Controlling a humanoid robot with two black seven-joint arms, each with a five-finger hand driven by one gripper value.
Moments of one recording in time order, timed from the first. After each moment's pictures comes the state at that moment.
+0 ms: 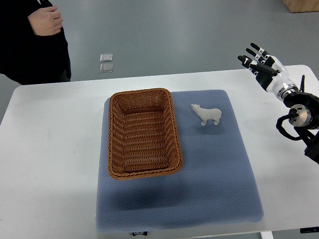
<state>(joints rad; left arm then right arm) 0.01 0.00 -0.16 -0.15 0.04 -0.02 0.06 0.75 -0.29 0.85 0.55 -0.26 0.22 0.26</state>
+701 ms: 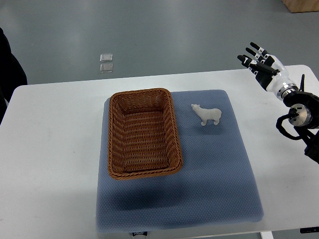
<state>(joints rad) 0.01 0.00 -0.16 -0.15 0.04 -0.02 0.06 0.75 -0.29 0.85 0.55 -0.27 0.22 0.26</state>
